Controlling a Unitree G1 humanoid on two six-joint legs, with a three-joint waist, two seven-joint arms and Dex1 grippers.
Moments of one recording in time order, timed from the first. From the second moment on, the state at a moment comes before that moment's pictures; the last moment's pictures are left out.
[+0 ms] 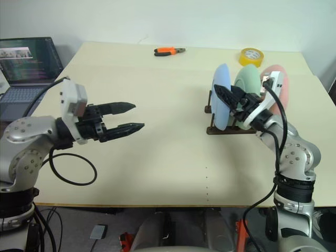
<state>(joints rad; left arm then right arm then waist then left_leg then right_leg) -0.40 0.83 0.16 -0.32 -0.65 0.65 -0.94 -0.52 -0.38 -0.28 -0.24 0.92 0.83 0.29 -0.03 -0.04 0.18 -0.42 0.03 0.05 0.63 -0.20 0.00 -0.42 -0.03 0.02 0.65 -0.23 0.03</state>
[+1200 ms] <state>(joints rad) -0.42 0.81 0.14 -0.30 -0.62 0.65 -0.93 -0.53 -0.55 -0.14 -0.34 0.73 0.84 0.37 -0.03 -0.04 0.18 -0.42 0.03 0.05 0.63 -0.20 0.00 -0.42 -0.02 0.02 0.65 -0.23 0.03</state>
